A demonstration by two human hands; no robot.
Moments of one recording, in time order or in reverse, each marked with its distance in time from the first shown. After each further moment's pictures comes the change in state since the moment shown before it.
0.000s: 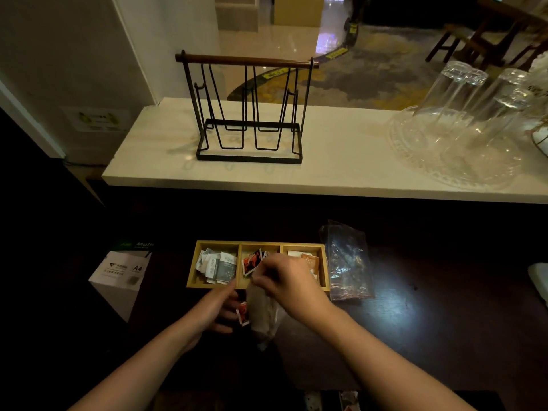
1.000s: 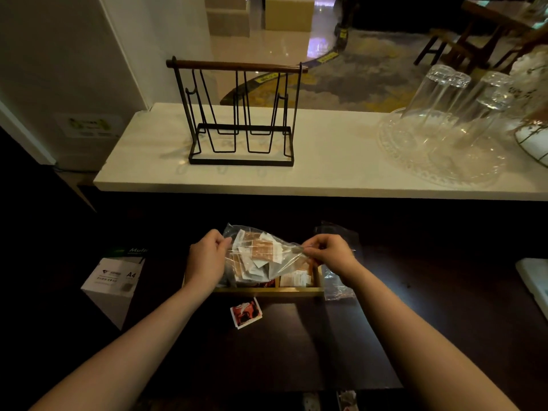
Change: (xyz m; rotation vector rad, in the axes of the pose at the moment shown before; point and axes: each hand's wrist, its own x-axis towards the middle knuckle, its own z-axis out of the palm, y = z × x) left_hand 0.031 0.066 0.000 0.429 0.649 0.486; right_hand 0.018 0.113 -0.045 0.364 0.107 0.543
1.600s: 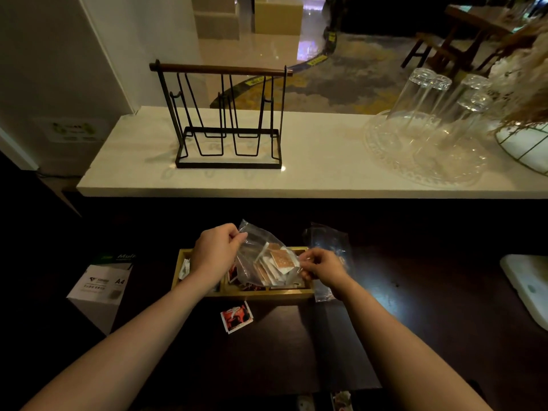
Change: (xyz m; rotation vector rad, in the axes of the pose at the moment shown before) left_hand 0.006 0.040 0.010 0.197 -0.028 0.180; right_hand -0.003 0.035 0.004 0.132 0.001 0.142
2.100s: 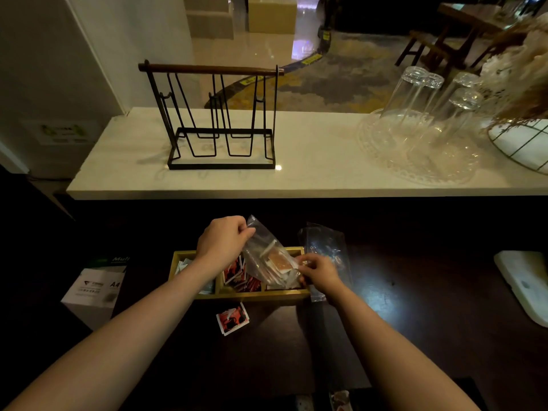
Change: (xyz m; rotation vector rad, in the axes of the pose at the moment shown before) left_hand 0.020 0.025 0.002 0.079 -0.091 0.021; right_hand 0.002 0.014 0.006 -0.039 0.063 0.003
